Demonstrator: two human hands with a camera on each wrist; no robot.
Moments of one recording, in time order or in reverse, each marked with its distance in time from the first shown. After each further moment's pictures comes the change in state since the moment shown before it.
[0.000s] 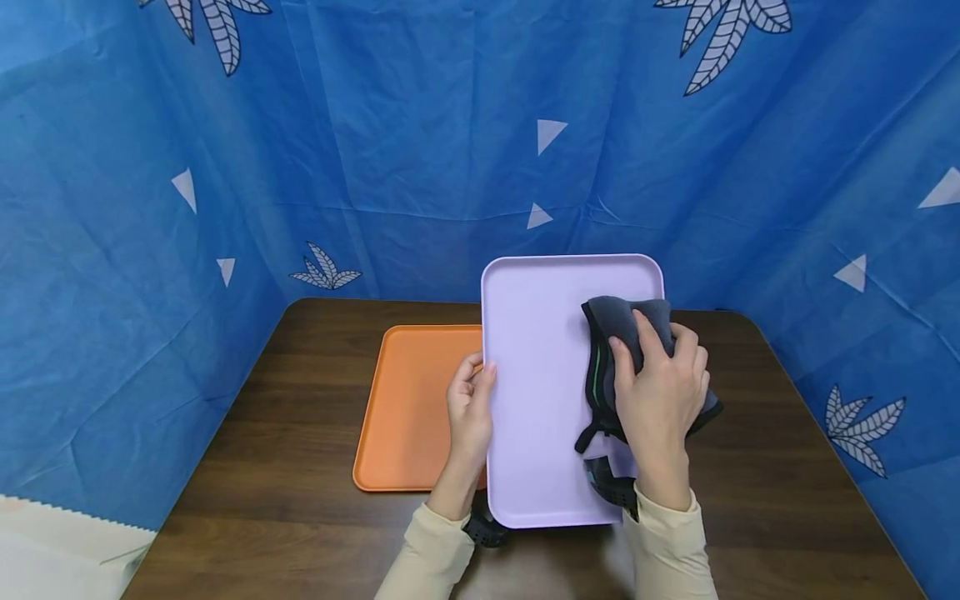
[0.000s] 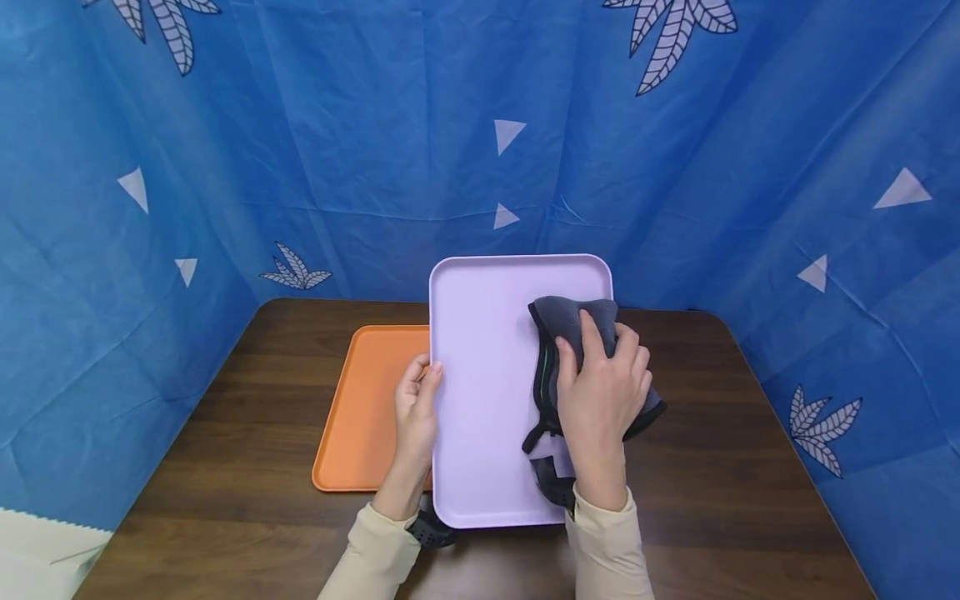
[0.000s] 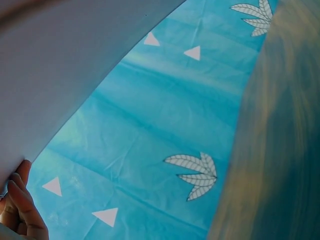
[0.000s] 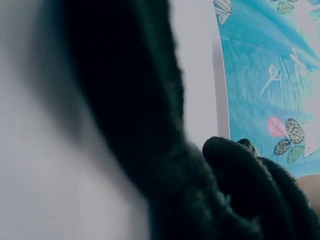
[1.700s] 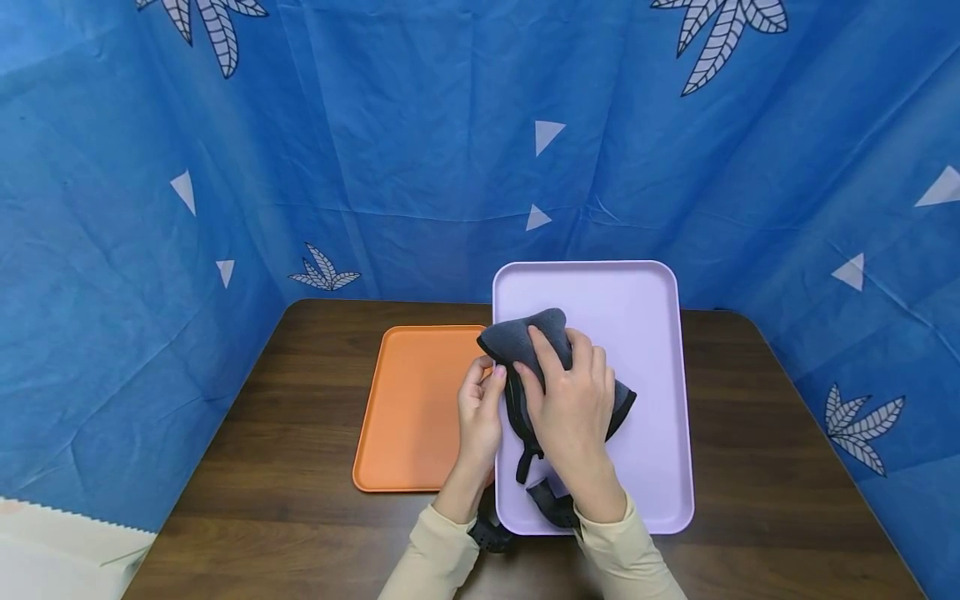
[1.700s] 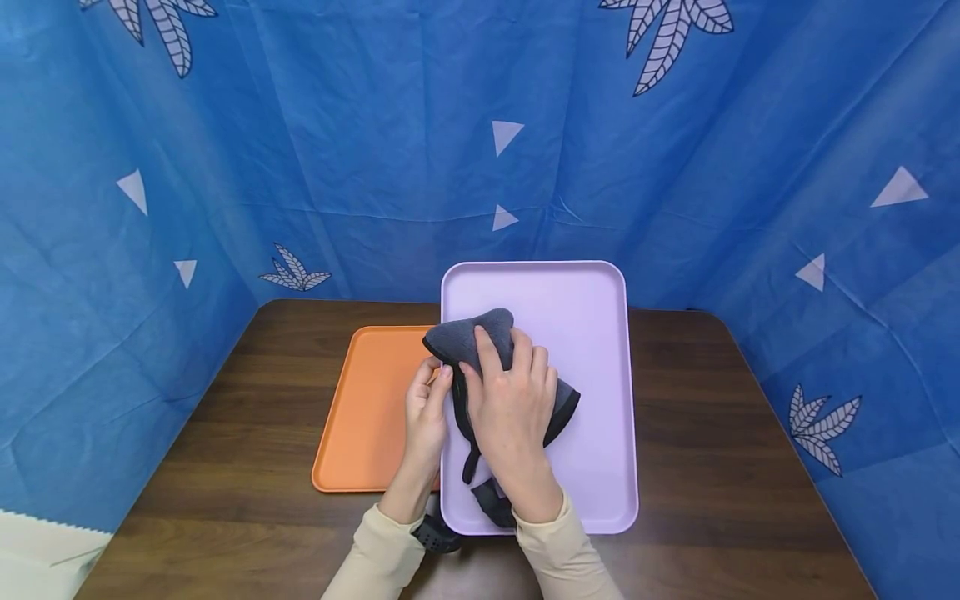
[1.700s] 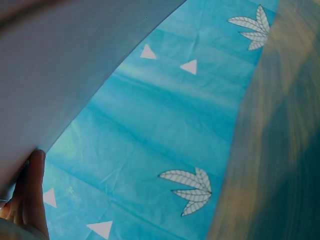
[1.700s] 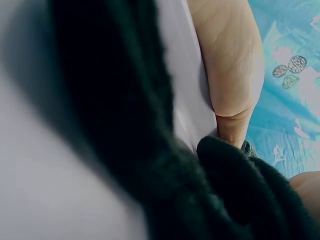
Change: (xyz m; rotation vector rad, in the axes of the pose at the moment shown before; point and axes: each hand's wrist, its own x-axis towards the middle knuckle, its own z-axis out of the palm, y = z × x) left_hand -0.004 -0.005 0.008 0.005 -0.066 -0.003; right_hand -0.035 -0.059 0.031 0.036 -0.022 -0.309
